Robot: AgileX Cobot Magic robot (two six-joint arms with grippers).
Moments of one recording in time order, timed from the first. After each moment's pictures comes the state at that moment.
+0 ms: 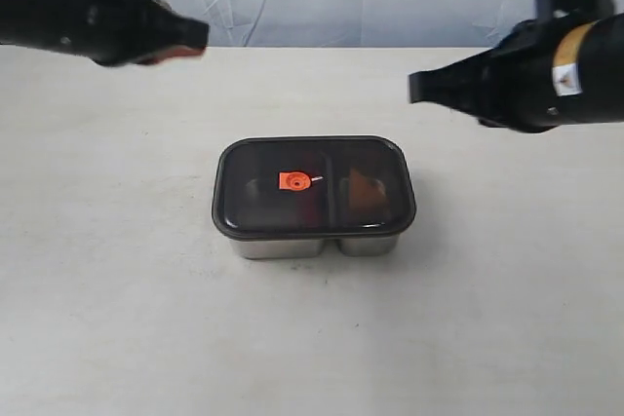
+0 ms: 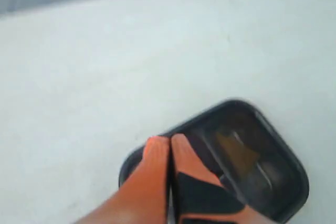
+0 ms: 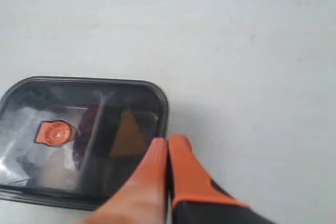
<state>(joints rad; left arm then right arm) -0.35 1.39 -1.03 -0.78 0.43 0.63 0.70 1.21 -0.85 -0.42 0.52 0.69</state>
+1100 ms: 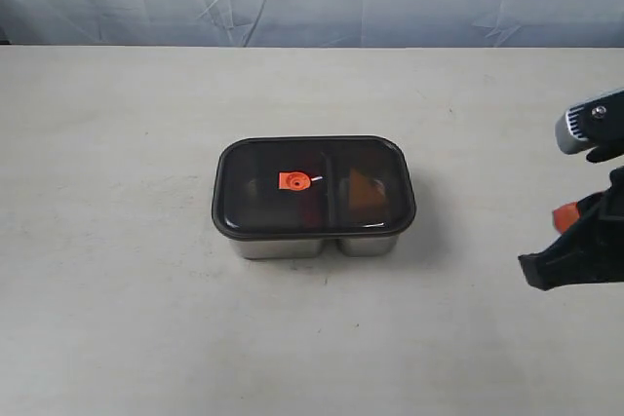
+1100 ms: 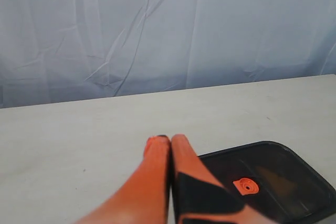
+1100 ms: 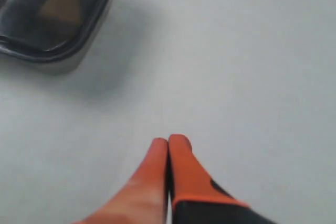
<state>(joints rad) -0.35 0.56 -0.39 -0.76 0.08 0.62 0.70 0.90 -0.50 -0.45 0.61 0.40</state>
